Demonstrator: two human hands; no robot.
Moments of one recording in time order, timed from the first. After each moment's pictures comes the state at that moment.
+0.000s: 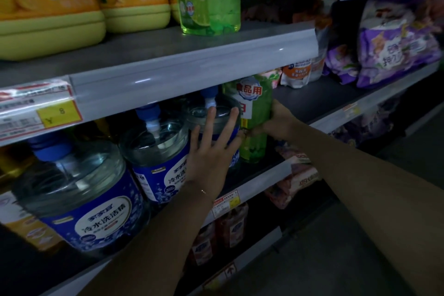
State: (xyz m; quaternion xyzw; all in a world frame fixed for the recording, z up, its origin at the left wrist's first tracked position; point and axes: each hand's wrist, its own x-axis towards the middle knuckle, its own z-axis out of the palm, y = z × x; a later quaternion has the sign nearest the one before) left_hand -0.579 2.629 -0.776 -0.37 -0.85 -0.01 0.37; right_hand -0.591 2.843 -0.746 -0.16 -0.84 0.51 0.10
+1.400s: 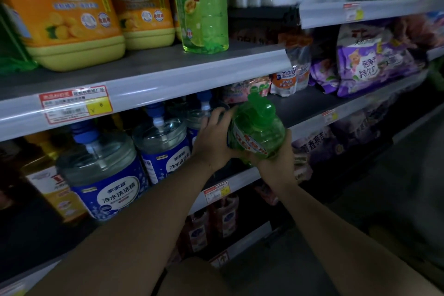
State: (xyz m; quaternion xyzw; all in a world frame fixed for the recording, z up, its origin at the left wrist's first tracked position) left_hand -0.545 2.641 -0.716 -0.38 -0.87 -0.29 0.10; right_hand -0.463 2.767 -0.769 -0.09 -0.68 0.62 0.38
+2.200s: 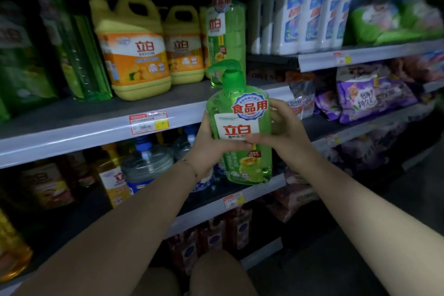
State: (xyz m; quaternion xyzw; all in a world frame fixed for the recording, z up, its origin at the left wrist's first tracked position) left_hand -0.476 2.567 -0.639 -0.31 -0.63 -0.70 -0.10; right_hand -0.401 2.727 -0.631 0.10 -0.73 0.60 0.30
